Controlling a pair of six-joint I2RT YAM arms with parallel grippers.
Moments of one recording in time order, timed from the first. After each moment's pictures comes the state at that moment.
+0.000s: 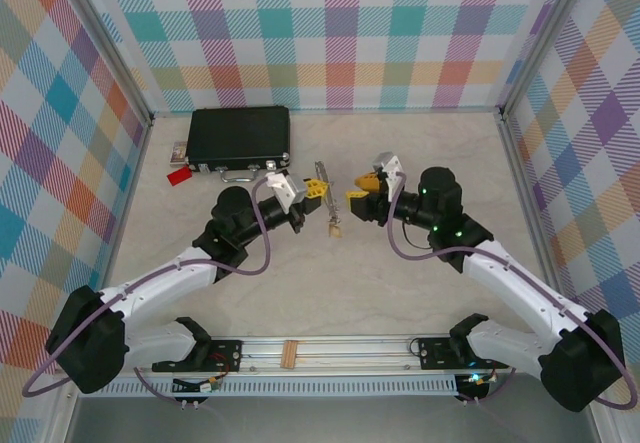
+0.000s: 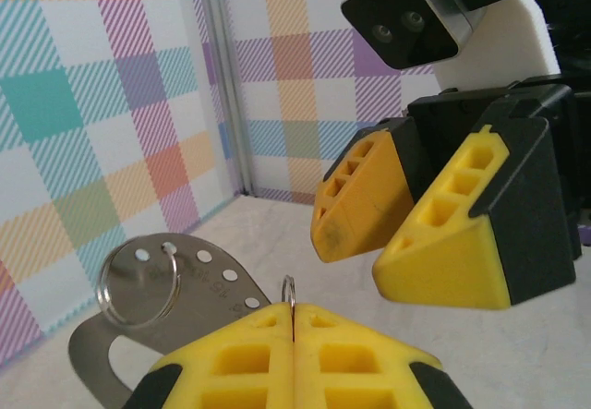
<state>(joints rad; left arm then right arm) -0.64 1.17 0.67 0.56 0.41 0.09 0.54 1.07 0.79 0.07 -0.52 0.09</state>
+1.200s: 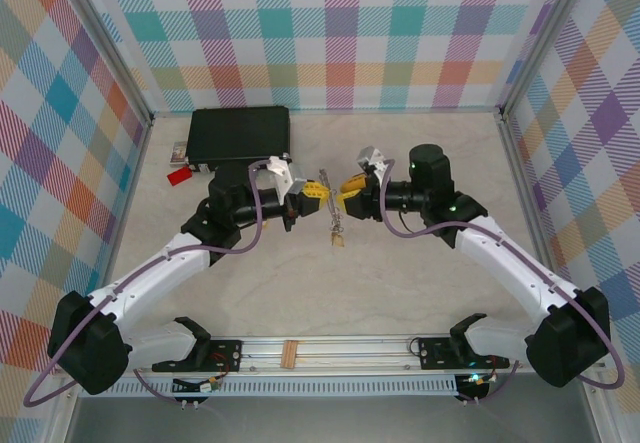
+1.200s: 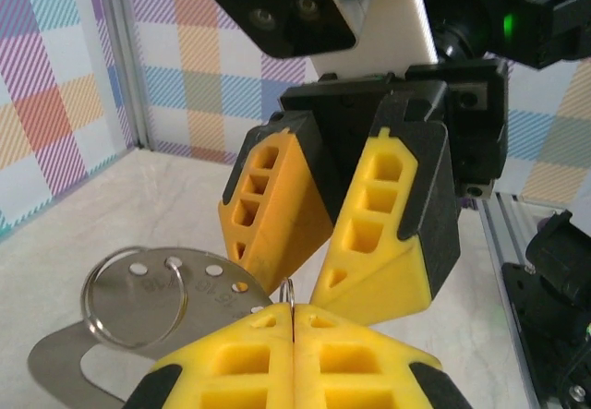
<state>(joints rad) -0.57 1.17 0.85 0.19 0.70 0.07 0.53 1.20 0.98 -0.16 -0.77 -0.03</state>
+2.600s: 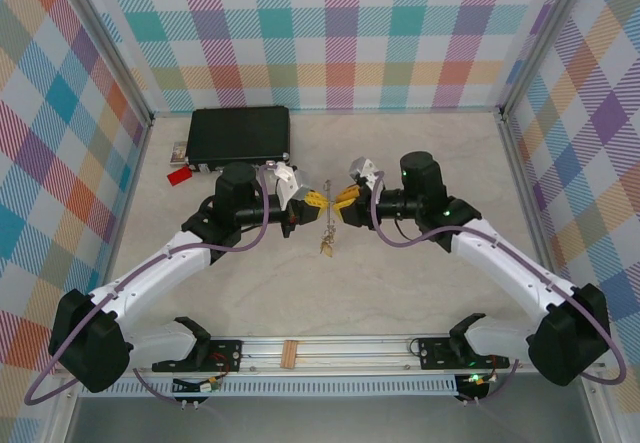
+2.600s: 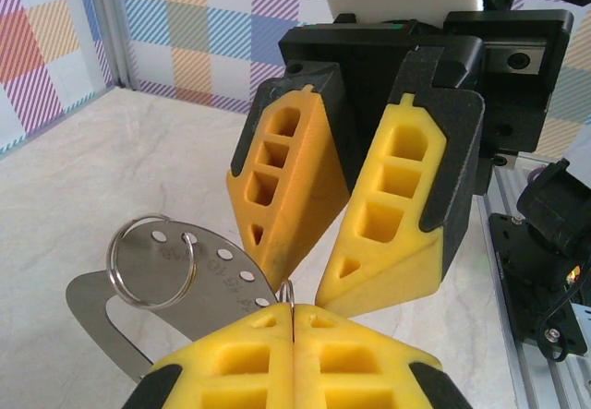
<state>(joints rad) -0.57 1.19 0.86 0.04 0.70 0.13 0.57 1.20 0.94 -0.17 -0.72 -0.09</state>
